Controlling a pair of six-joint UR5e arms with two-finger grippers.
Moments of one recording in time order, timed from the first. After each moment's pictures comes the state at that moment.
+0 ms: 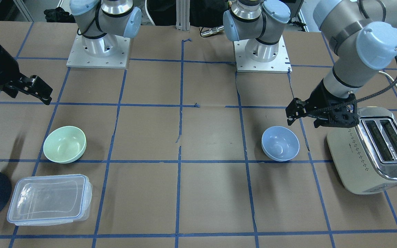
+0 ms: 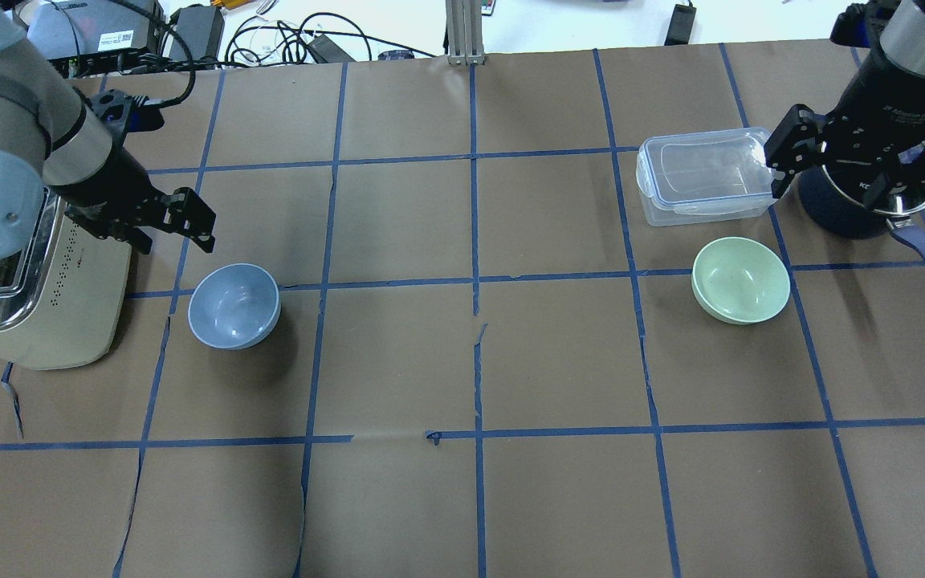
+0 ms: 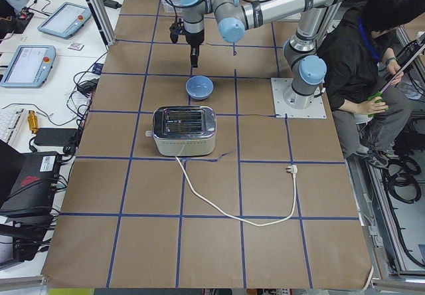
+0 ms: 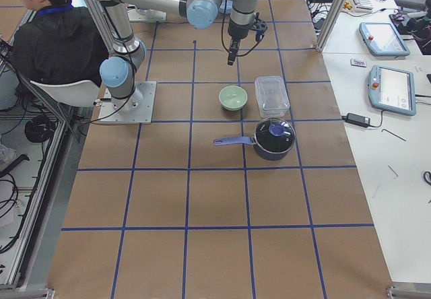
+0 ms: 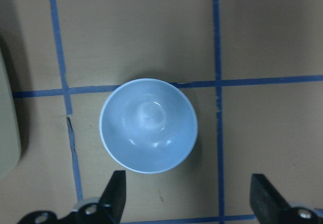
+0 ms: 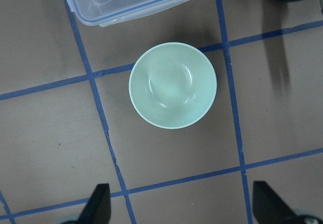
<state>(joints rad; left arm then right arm) -1.29 -1.63 -1.85 -1.27 1.57 0.31 1.29 -1.52 1.61 -1.56 -1.59 -0.07</state>
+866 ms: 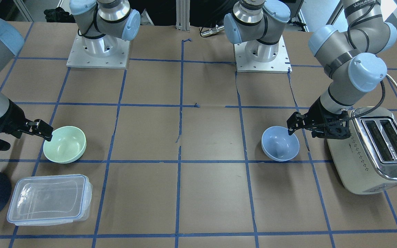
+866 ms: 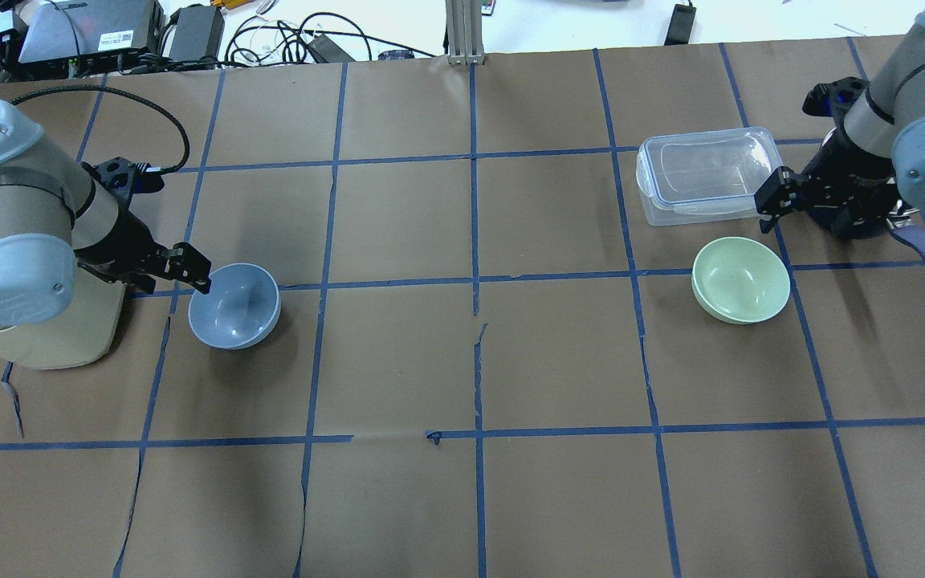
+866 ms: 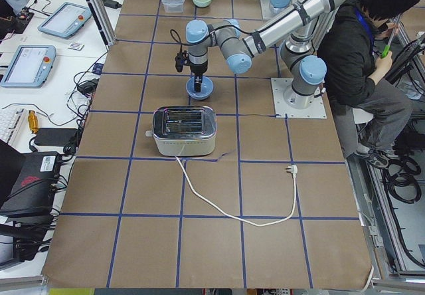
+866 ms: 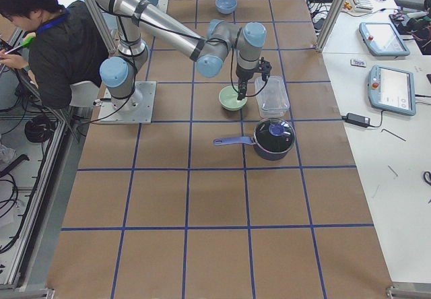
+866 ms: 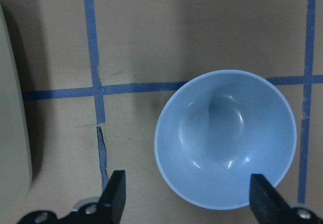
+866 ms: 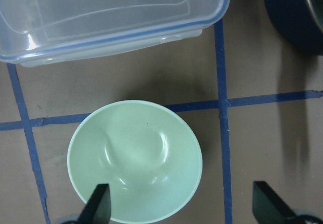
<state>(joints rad) -1.23 -1.70 -2.00 -1.06 1.56 0.39 1.22 -1.36 1.83 -1.97 -1.58 -0.25</state>
